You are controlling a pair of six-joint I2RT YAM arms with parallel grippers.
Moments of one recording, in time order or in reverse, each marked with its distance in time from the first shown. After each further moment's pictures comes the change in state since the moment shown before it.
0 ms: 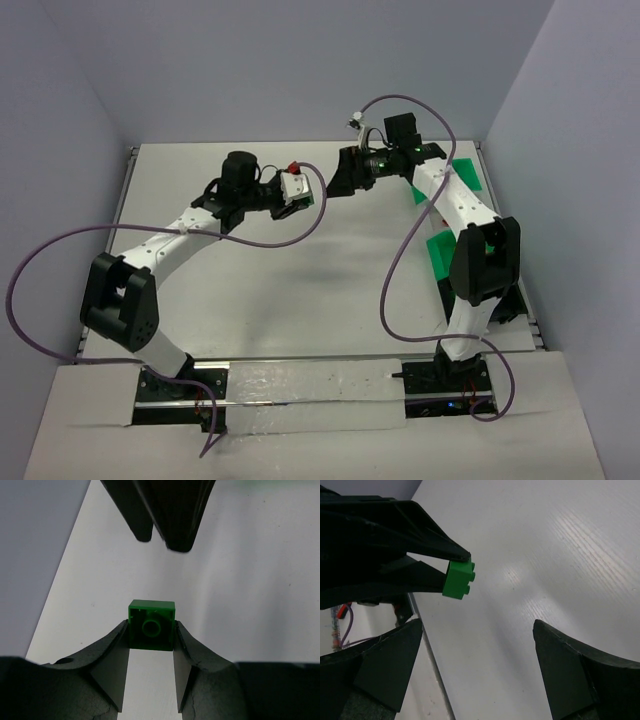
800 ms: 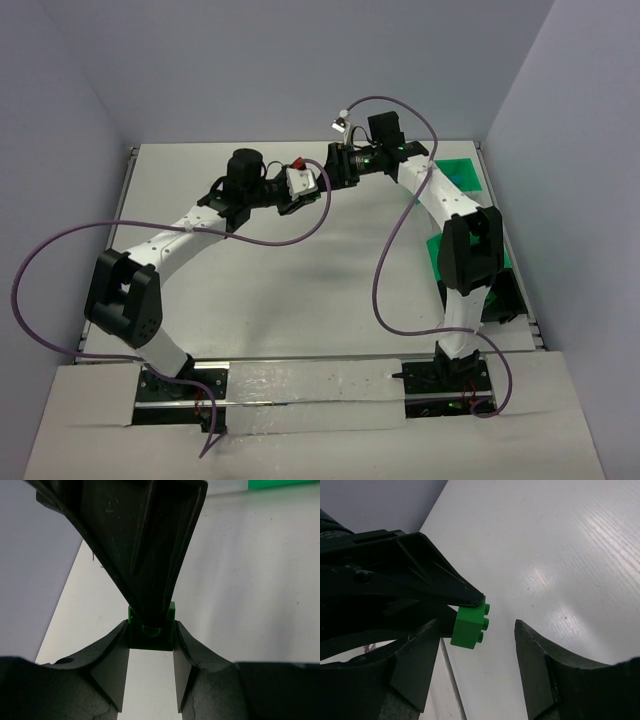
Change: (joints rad) left arm -0.032 0.030 0.030 0.079 -0.028 -0.045; right arm 0.053 0.119 0.083 0.090 -0.053 0.156
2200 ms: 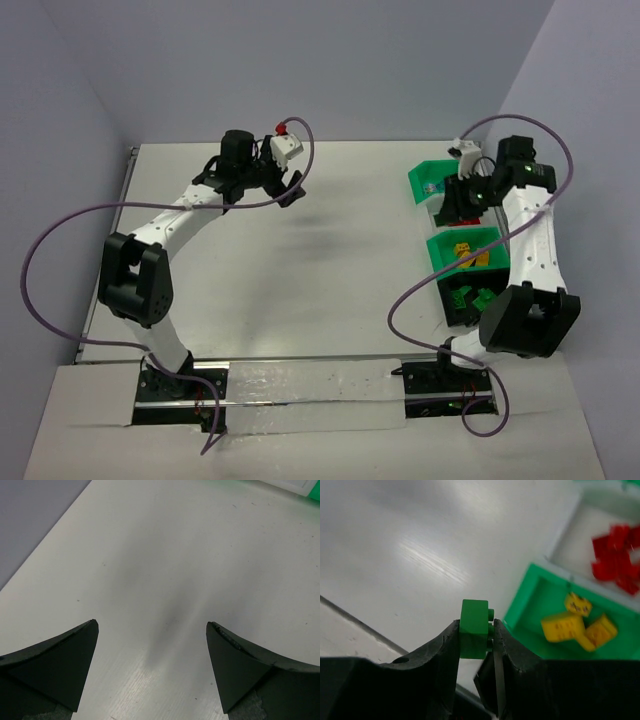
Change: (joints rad) left arm 0.102 0.129 0.190 -0.171 -0.109 -0.276; right arm -0.535 -0.504 -0.234 -0.658 0.413 -0.684
